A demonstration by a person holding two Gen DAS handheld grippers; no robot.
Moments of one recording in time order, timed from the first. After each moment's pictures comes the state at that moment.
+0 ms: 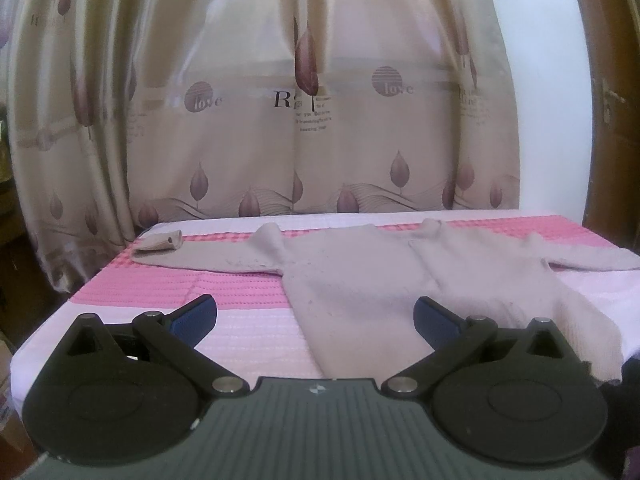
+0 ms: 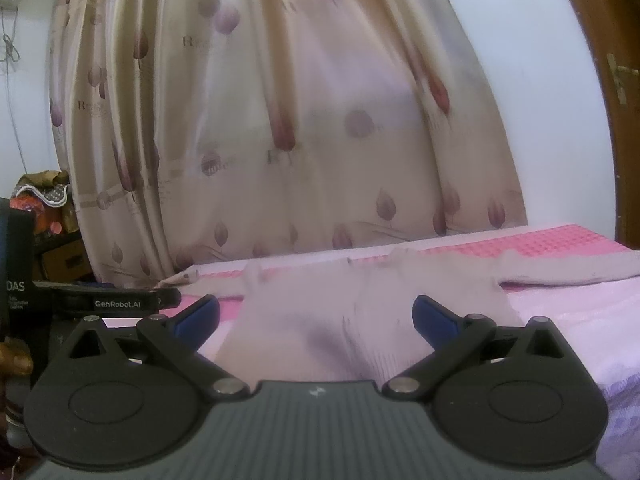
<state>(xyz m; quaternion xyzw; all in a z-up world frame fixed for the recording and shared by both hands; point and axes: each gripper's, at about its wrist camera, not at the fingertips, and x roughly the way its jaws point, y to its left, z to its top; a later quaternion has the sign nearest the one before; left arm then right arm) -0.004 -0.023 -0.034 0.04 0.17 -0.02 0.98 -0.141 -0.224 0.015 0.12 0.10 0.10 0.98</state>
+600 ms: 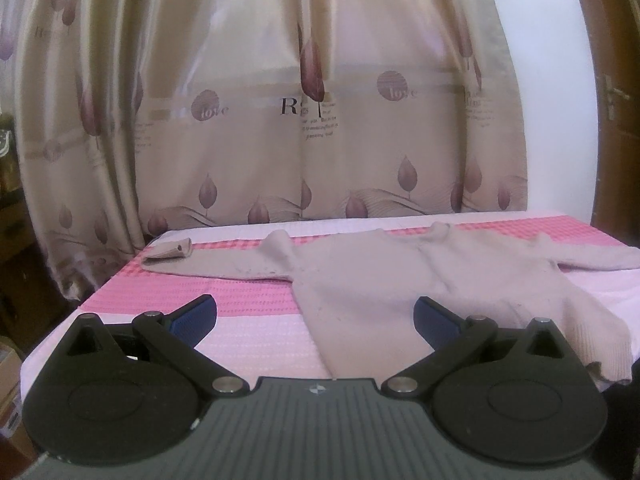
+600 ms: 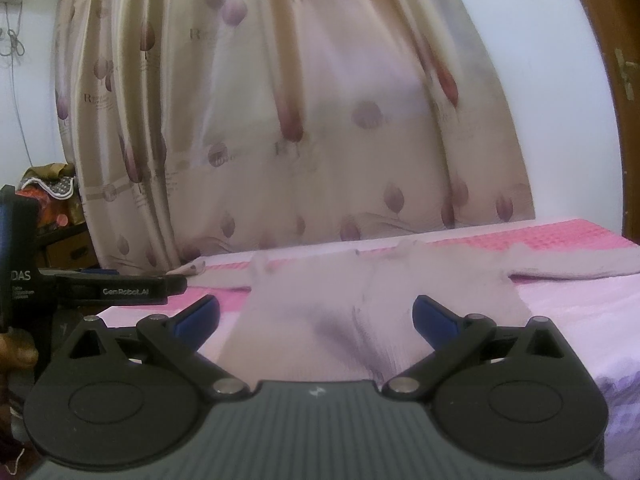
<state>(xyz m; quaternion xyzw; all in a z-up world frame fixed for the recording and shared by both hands) -0.006 -0.025 -0.035 0.05 0.17 -0.01 0.98 -0.140 -0.220 0.009 0.11 0.11 0.12 0.98</state>
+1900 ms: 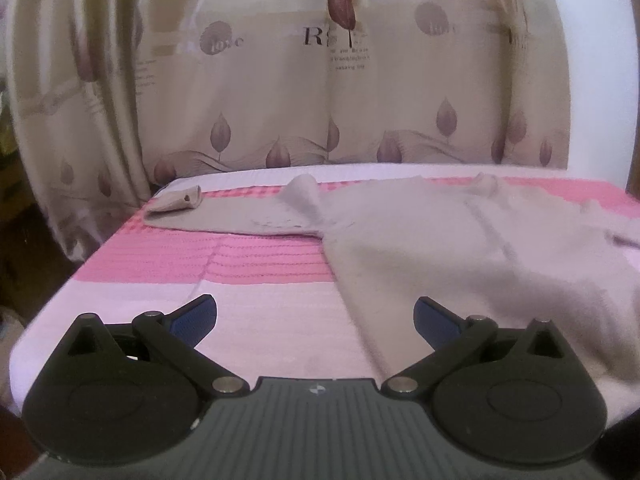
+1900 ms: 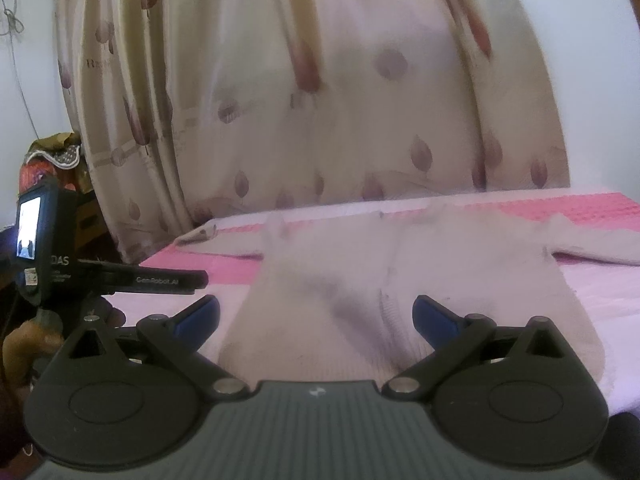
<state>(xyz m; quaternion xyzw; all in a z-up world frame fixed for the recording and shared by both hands) 0.080 0.003 -0.063 0.06 0.26 0.02 0.96 -0.075 -0.201 0.001 0.11 0.18 0.16 0.97</state>
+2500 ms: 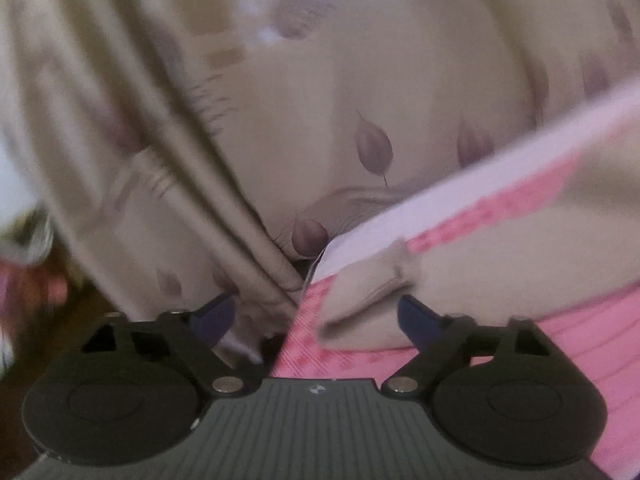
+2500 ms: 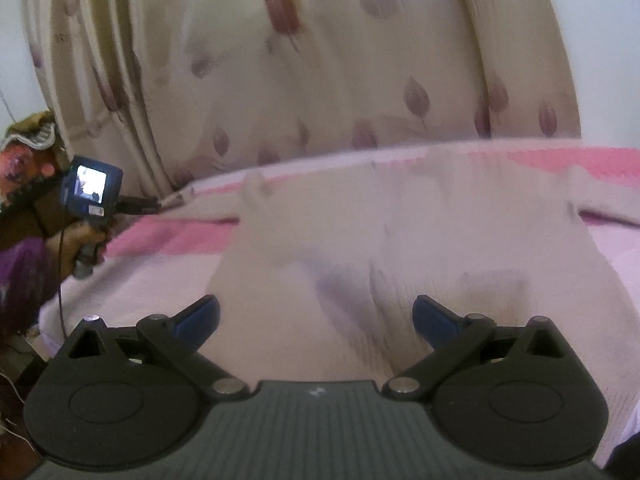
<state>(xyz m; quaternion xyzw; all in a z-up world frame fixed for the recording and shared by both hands) 0.322 0.179 -0.113 0.31 0.20 0.17 0.91 -0.009 -0.197 -0.033 0.12 0.25 0.15 0.95</state>
